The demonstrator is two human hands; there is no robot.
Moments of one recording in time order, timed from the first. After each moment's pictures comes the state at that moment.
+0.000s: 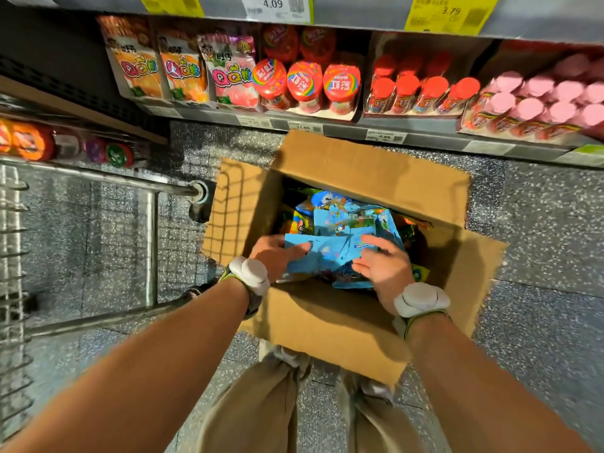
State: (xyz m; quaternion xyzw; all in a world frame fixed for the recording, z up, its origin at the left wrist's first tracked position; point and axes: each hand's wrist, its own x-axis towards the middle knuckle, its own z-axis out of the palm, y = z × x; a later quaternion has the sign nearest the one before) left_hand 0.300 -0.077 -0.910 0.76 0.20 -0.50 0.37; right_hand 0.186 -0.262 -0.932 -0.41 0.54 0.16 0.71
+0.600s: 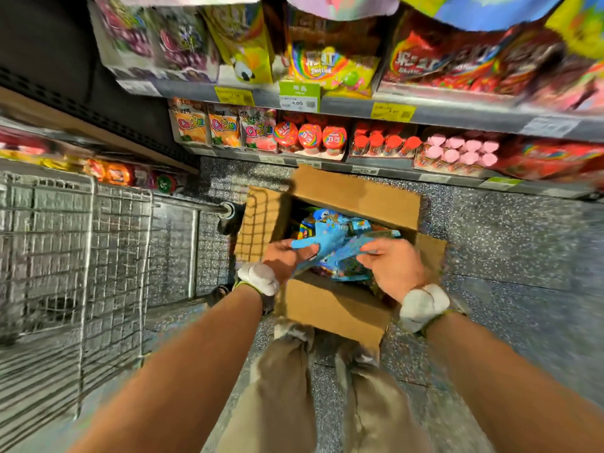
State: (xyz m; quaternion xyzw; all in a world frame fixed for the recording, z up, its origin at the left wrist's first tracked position) left_hand 0.292 -0.087 -0.748 0.71 0.23 -0.47 0.48; right_hand 0.195 -0.275 -0.718 -0.77 0.40 0.19 0.47
